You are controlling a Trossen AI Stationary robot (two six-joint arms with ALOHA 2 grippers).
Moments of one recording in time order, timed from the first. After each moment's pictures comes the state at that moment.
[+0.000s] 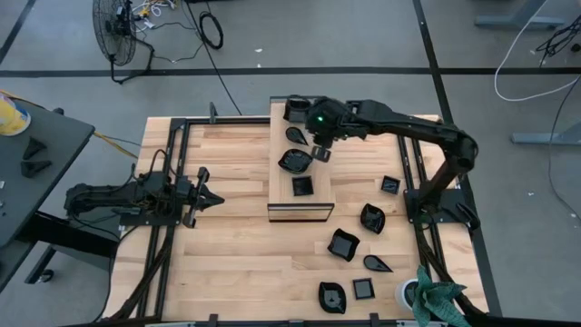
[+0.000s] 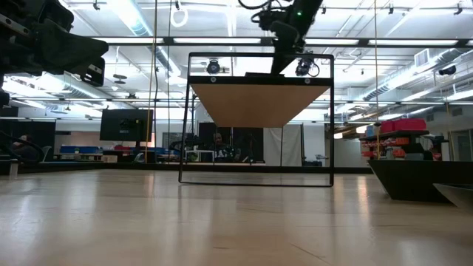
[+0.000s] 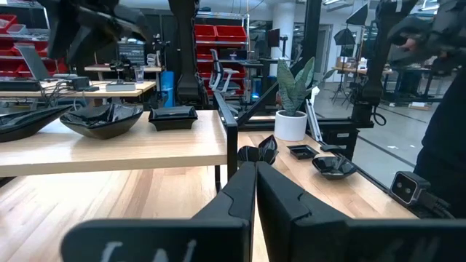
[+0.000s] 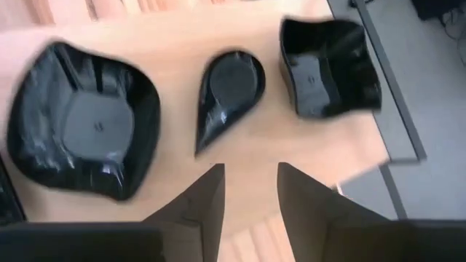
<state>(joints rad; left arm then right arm) 0.00 0.01 0.01 0.08 0.14 -0.04 -0.30 1.69 1.69 -1.01 0.24 -0.11</state>
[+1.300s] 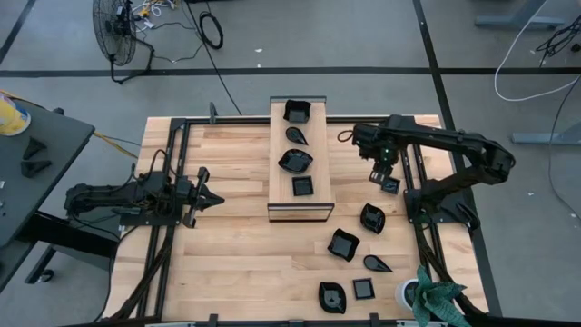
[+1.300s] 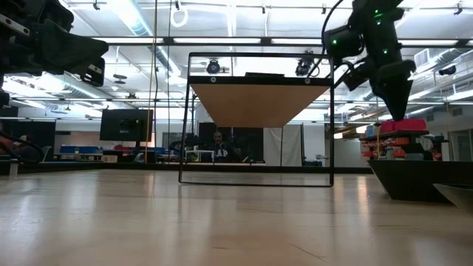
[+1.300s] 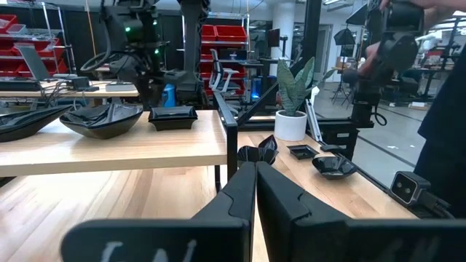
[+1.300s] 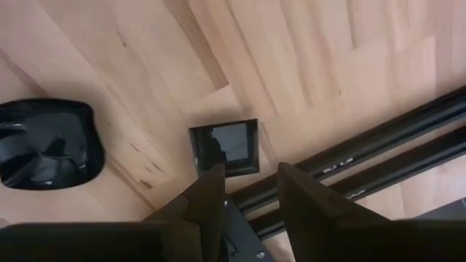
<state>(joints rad) 0.00 0.01 0.01 0.08 0.14 -0.04 -0.48 1.37 1.06 -1.41 0.11 -0.01</state>
